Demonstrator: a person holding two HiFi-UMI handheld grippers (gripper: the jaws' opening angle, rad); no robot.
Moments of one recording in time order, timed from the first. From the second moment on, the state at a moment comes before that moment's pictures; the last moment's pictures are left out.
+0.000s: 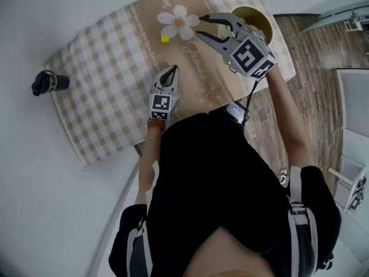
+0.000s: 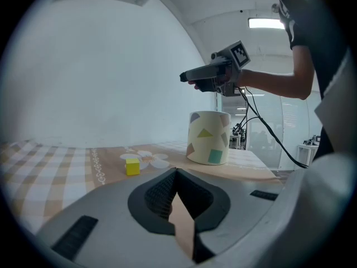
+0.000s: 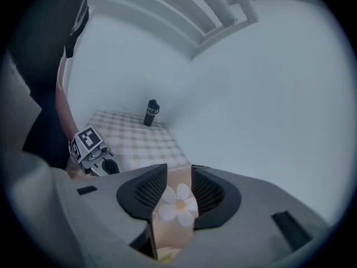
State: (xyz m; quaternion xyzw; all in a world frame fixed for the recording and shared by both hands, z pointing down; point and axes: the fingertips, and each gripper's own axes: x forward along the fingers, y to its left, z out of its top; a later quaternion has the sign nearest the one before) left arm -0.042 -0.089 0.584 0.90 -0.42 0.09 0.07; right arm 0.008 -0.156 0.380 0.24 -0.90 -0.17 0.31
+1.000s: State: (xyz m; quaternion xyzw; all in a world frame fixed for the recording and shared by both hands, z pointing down) left arm -0.051 -0.110 0.586 0.90 -0.42 0.08 0.07; right arm -0.073 -0.233 0.599 0.18 -0.90 -0.05 0.39
